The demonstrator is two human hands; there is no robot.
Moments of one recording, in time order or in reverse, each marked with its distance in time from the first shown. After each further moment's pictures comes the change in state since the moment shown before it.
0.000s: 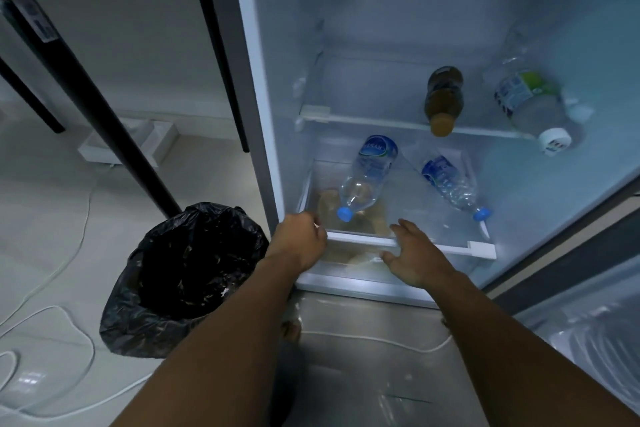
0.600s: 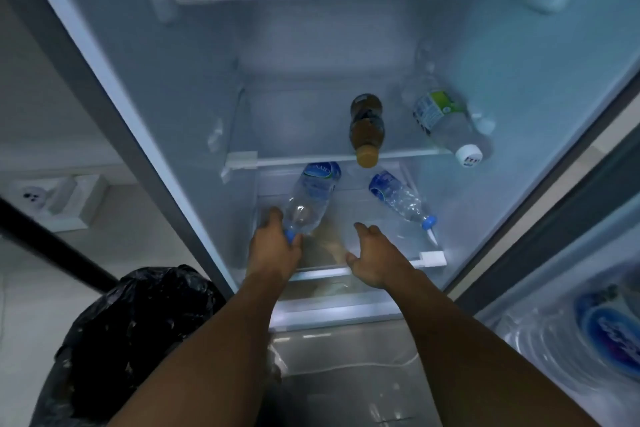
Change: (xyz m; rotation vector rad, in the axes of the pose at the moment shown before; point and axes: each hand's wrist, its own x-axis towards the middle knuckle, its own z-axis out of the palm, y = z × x) left_hand 0.063 0.046 0.028 -0.120 0.115 0.041; right_hand 0.017 -0.003 -0.040 0.096 0.041 0.125
